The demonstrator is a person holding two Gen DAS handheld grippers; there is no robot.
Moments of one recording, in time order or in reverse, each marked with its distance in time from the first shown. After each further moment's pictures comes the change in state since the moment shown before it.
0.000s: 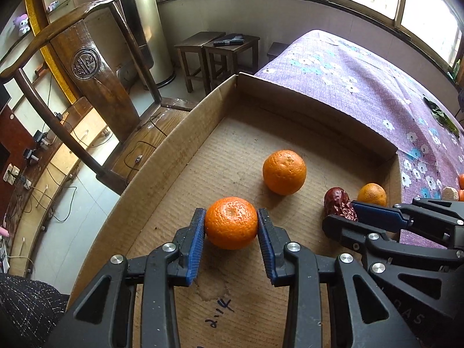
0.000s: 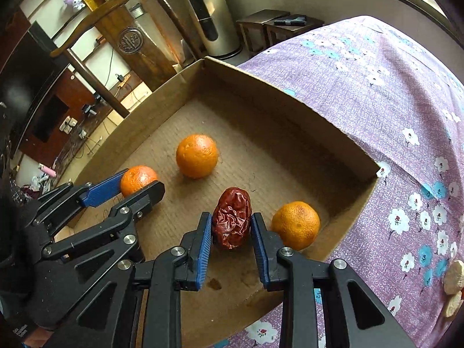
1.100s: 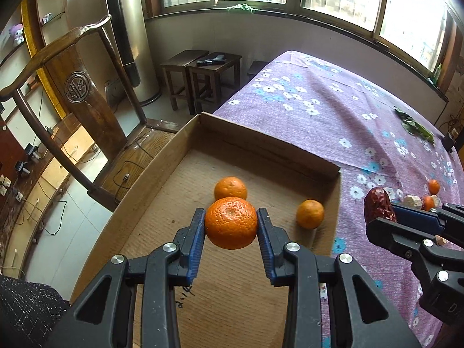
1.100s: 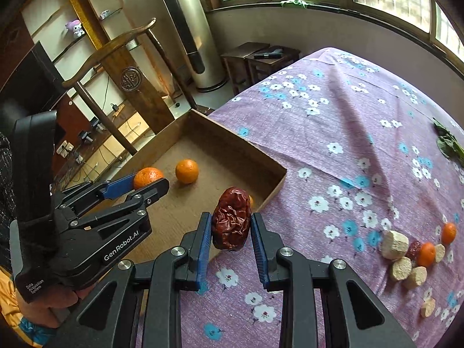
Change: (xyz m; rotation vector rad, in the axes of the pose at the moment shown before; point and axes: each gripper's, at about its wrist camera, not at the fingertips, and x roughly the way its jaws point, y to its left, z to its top) left arm -0.051 -0.027 0.008 0.021 -0.076 -0.071; right arm -0.111 -0.019 -0.034 0.018 -0.146 -0.051
